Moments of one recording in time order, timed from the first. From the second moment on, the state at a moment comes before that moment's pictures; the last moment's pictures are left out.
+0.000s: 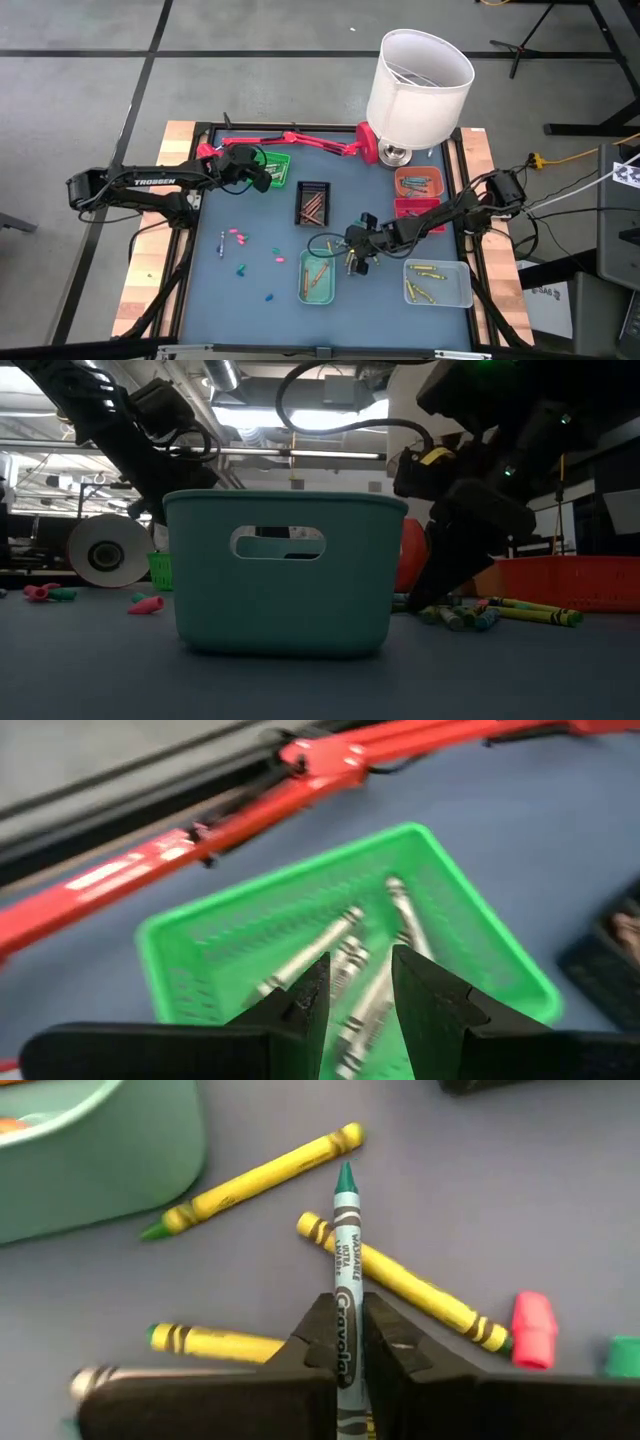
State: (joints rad) left arm 0.44 1.06 0.44 -0.12 -0.35 -0.42; right arm 0.31 1.76 0.84 -0.06 0.22 0.47
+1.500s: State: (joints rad) left arm 0.21 1.06 0.44 -0.12 -0.32 -0.42; right arm -0.18 1.18 0.84 -1.02 0.40 0.39
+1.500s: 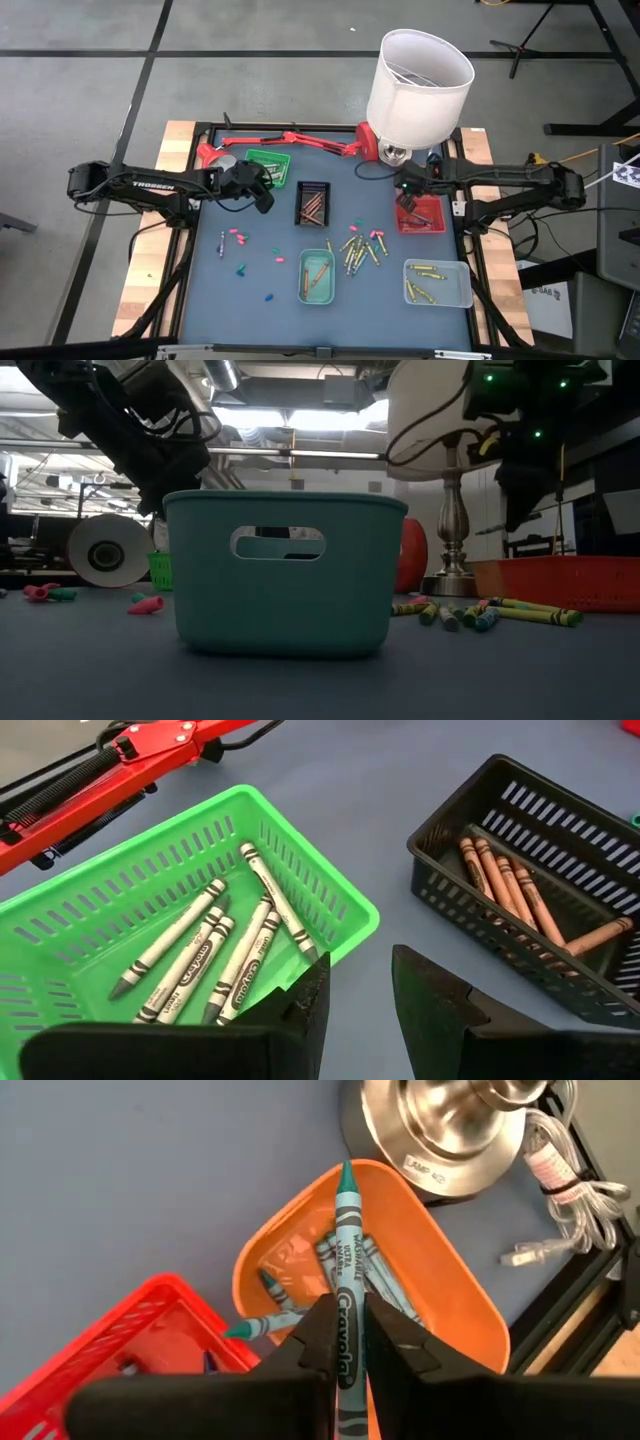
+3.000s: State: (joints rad) left arm -0.10 1.06 0.44 -0.11 0.03 -0.59; right arm -0.20 1.18 0.84 -0.97 0.45 0.38
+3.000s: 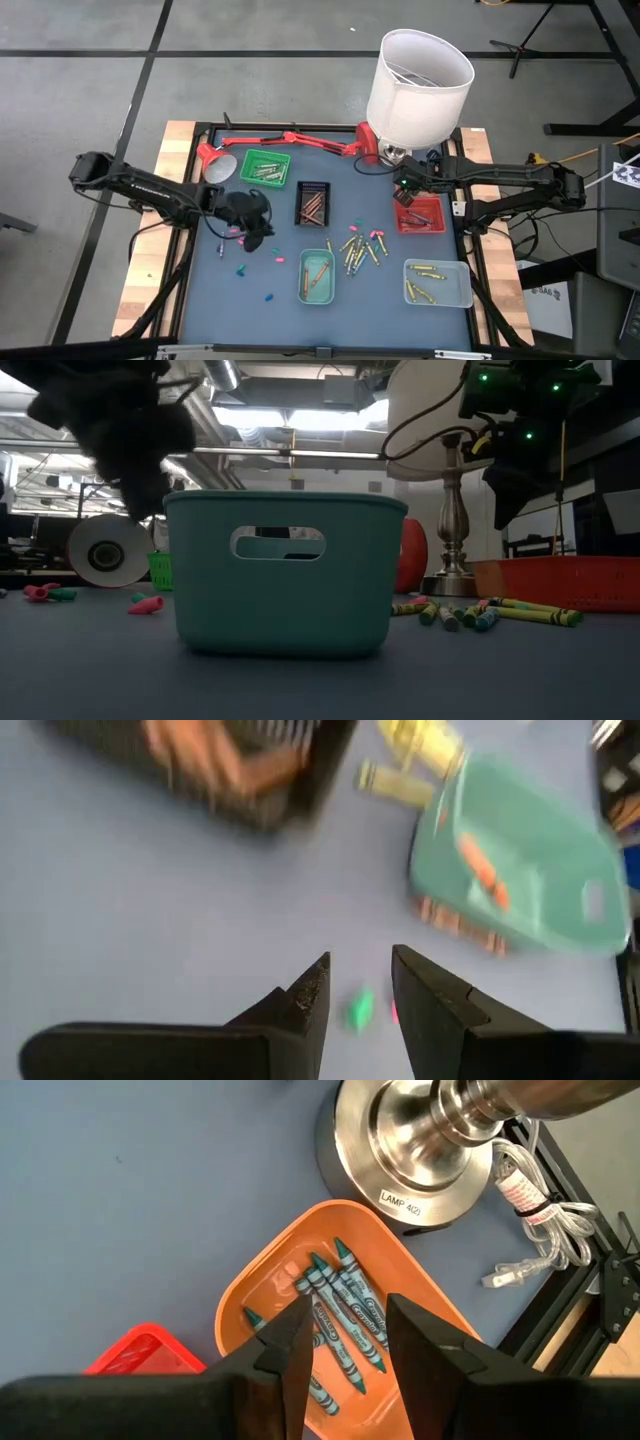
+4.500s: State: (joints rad) left arm -0.18 1.01 0.44 -0.91 0.11 -1.46; right arm -0.20 1.18 0.84 -0.96 0.45 0.39
